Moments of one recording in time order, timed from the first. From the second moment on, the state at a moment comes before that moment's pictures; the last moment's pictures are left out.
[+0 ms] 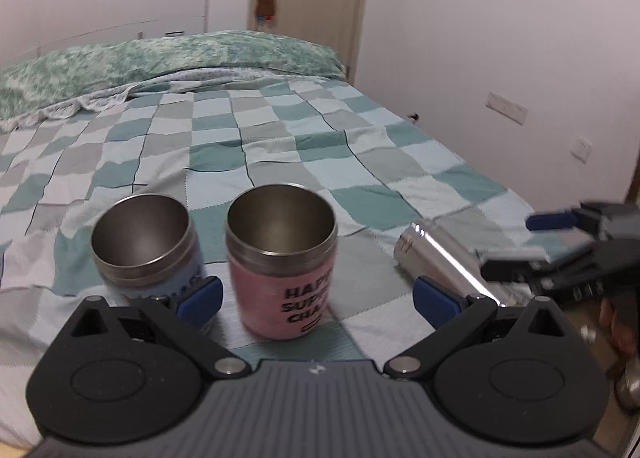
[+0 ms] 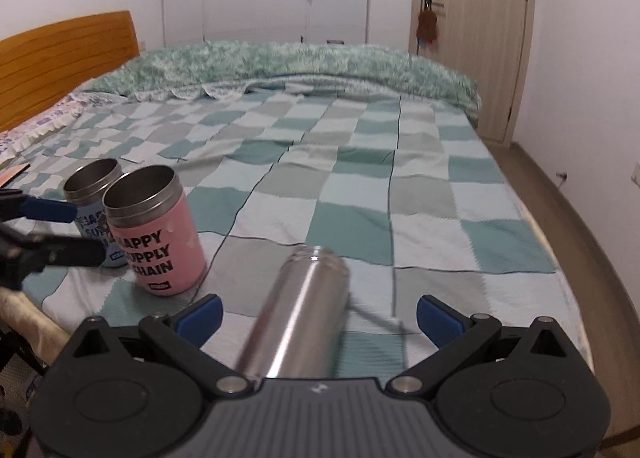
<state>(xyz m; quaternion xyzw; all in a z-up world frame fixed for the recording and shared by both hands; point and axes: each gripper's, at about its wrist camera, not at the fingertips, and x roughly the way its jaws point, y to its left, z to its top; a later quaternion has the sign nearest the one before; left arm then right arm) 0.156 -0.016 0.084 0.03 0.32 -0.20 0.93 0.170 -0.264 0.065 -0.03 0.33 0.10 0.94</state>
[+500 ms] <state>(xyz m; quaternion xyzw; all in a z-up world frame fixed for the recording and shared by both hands) 0.162 -0.001 0.060 0.04 0.32 -0.23 0.92 0.229 -0.243 0.057 -0.02 0.43 0.07 0.90</state>
